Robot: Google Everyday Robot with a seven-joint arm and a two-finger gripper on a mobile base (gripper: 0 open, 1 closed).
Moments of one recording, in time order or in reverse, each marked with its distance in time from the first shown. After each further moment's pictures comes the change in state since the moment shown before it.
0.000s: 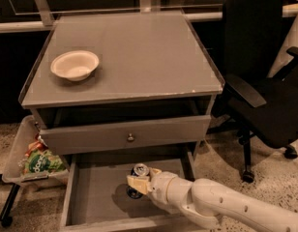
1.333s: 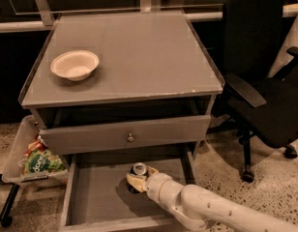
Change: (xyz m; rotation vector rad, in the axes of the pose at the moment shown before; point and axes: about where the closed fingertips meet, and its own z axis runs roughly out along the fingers) arm 0.023 -0.041 0.044 0.100 -0.069 -0.037
